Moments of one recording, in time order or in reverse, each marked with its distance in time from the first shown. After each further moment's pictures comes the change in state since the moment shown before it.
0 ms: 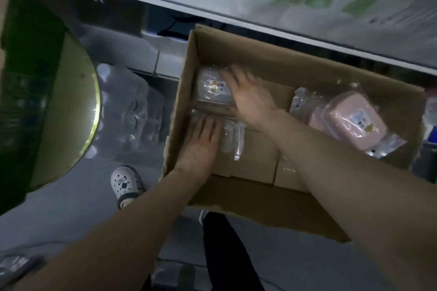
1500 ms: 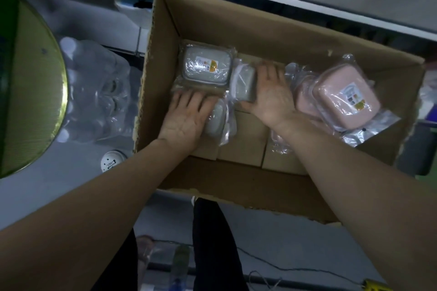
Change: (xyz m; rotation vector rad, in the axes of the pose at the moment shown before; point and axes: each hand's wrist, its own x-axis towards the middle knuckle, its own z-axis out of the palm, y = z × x) left_hand 0.028 0.005 0.003 0.099 0.123 0.118; right_hand -0.061 0.063 0.039 0.146 0.020 0.313
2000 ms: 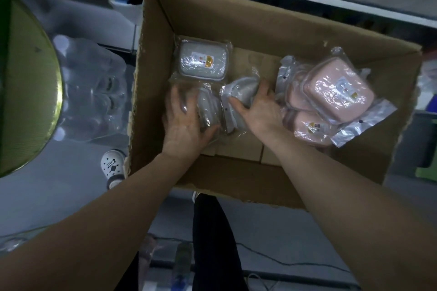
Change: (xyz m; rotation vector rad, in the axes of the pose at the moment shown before) left_hand -0.018 0.026 0.017 -0.518 0.105 -0.389; right_hand -0.034 -0.018 0.028 0.319 -0.048 0.369
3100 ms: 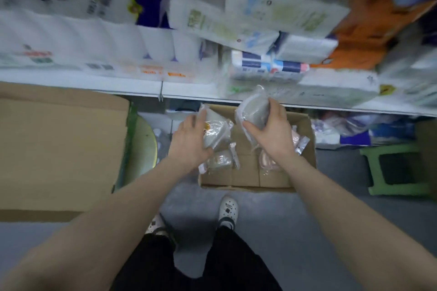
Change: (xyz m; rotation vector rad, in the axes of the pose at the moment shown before) left_hand -0.129 0.025 -0.324 0.166 0.077 0.374; right_hand -0.241 -0.177 -0.225 0.209 0.509 -0.209
